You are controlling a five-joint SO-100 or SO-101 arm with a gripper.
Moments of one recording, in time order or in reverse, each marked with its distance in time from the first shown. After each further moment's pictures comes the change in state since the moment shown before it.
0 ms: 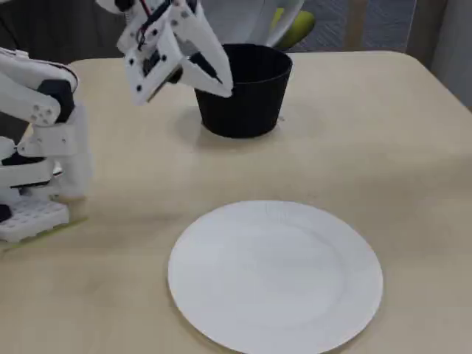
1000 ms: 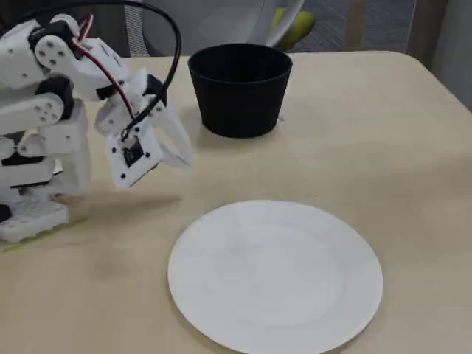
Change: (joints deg) arm -4.7 31.3 38.7 2.5 -1.7
